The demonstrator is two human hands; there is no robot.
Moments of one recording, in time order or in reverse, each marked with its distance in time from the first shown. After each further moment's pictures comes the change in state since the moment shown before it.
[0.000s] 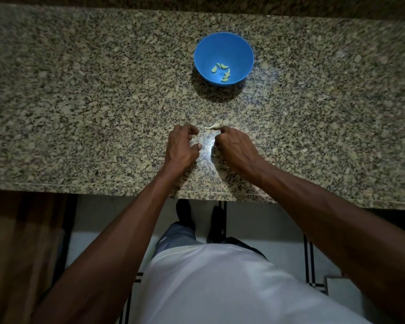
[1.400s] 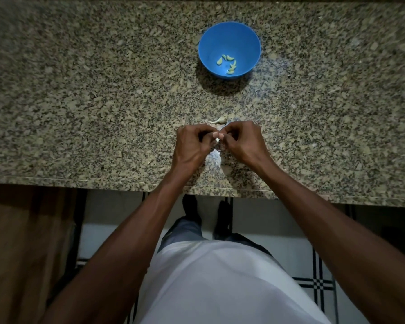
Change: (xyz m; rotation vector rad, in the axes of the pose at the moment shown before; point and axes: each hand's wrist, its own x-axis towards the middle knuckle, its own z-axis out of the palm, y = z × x) left_hand -0.024 0.035 -0.009 -0.244 0.112 0.113; right_hand -0.011 -0.002 -0.008 0.821 0.142 0.388
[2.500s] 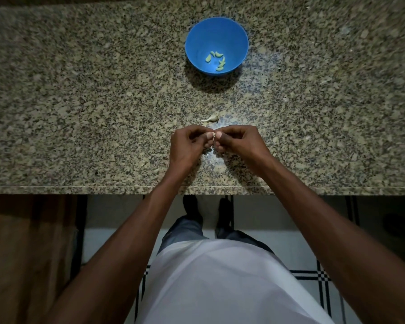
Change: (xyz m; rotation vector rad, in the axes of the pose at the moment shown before) left_hand -0.002 -0.001 0.010 -0.201 -0.076 -0.197; right_hand -0.010 0.021 -0.010 0.576 -0.101 0.244
